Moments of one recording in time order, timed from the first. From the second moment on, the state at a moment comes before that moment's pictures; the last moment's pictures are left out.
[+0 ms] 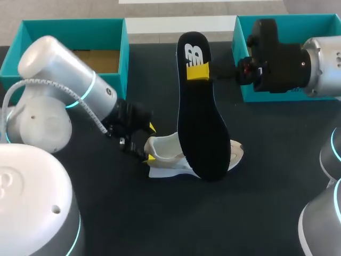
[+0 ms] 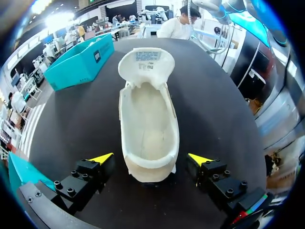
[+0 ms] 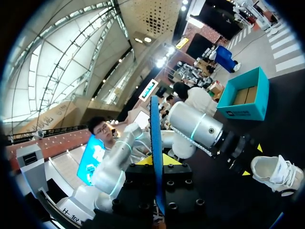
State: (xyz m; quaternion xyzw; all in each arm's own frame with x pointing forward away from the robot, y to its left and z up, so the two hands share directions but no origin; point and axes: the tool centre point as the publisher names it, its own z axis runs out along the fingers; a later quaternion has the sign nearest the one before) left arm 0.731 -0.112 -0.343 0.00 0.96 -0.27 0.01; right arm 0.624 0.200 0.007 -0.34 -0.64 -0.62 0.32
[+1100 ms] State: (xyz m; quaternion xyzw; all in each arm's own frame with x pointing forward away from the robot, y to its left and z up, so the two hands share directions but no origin) left arm 0.729 -0.112 -0.319 -0.02 1.00 -0.09 -0.01; right arm 0.624 0.200 0.007 -0.34 -0.64 -0.62 0.32
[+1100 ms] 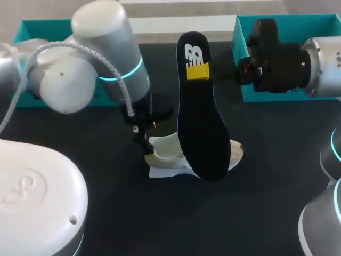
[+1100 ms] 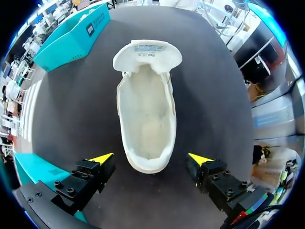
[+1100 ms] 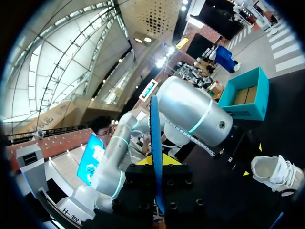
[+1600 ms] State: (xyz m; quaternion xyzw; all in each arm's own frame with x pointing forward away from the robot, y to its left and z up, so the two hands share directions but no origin) left arm 0.729 -0.123 -0.326 -0.04 1.00 -0.05 0.01; right arm 0.624 0.200 0.007 -0.34 -0.64 -0.62 0.32
